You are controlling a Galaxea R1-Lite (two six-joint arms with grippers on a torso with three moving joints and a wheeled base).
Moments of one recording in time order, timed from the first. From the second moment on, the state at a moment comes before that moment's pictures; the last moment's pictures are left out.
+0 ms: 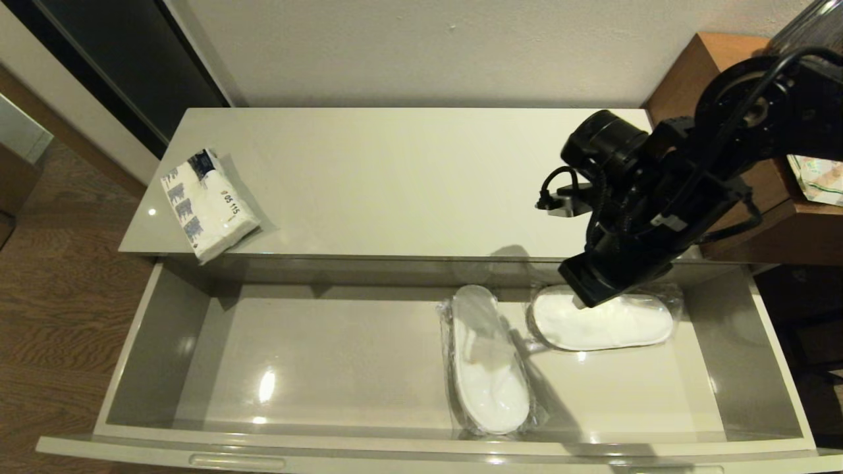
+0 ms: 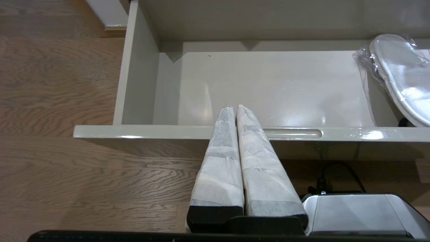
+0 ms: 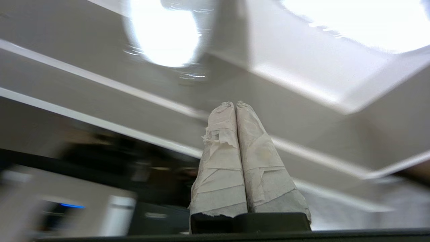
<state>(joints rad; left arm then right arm) 0.00 0.00 0.00 0.01 -0.01 0.06 0.56 1.95 -1.92 1.14 -0.14 0.12</state>
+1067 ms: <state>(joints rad) 0.00 0.00 0.00 0.01 -0.01 0.05 0.74 2.07 -1.78 1.11 -0.19 0.66</state>
